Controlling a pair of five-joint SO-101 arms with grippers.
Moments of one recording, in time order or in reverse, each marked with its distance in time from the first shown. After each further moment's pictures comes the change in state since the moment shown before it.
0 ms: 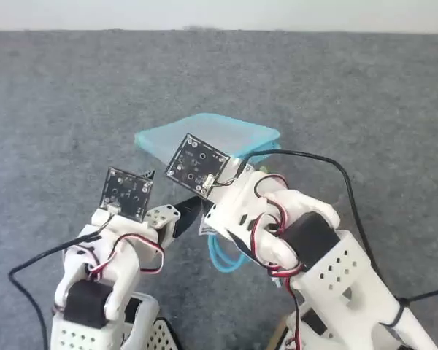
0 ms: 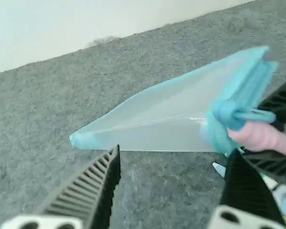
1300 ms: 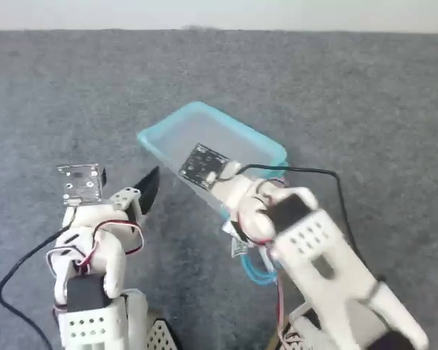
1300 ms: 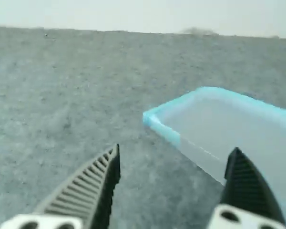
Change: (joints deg) left arm -21.2 -0.2 11.3 -11.4 6.9; right arm 7.4 15.1 11.0 -2.4 1.4
